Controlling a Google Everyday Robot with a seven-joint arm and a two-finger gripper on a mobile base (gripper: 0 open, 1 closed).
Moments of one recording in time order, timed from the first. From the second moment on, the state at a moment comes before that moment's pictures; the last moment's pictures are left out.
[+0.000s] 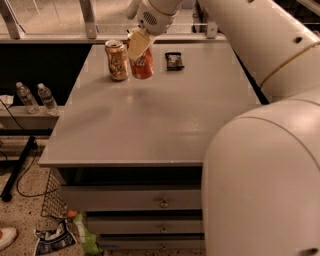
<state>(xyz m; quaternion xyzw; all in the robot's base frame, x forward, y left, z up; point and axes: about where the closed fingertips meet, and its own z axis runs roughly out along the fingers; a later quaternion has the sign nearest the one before) 0.710 0.044 0.956 -0.52 0.81 0.09 0.26</state>
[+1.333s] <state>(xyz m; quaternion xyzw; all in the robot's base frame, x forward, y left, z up) 0.768 0.067 0.898 -0.45 0.85 0.10 0.26</state>
